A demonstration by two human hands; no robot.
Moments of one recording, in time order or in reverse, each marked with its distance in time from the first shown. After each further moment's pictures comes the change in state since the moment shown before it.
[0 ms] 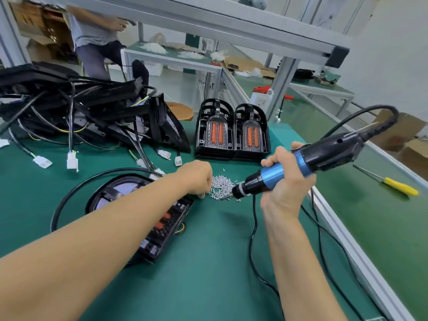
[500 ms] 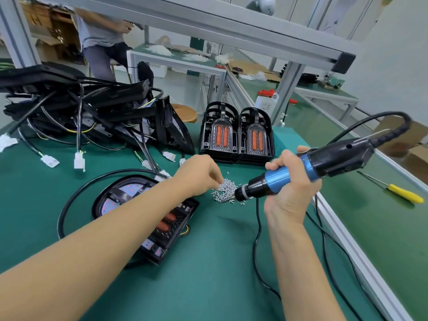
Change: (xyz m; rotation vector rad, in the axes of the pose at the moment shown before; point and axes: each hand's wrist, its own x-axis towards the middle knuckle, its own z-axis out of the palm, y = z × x) left_hand -0.021 -0.004 -0.007 -0.309 0.262 0.091; right_hand -0.004 -0.004 0.006 0.011 -0.012 0.001
